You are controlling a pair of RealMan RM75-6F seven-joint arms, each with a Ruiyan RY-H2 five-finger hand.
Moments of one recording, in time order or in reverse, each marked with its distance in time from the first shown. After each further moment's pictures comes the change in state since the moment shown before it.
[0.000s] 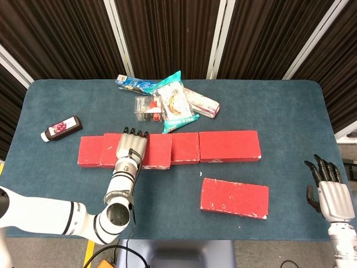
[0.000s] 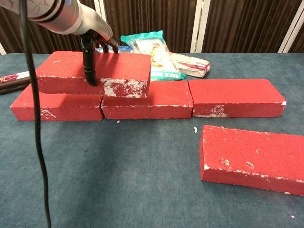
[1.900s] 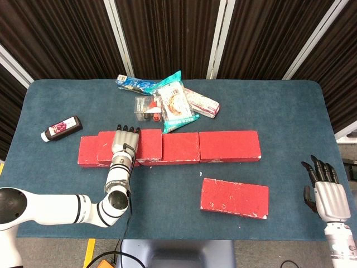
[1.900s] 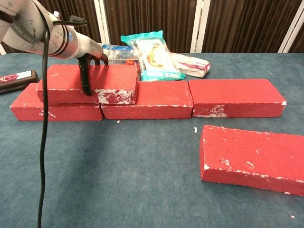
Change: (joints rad) left arm 0.098 -0.131 0.085 0.257 0.141 -0.123 -0.038; right arm 0.006 -0.019 -0.001 -0.006 0.014 -0.007 -0.049
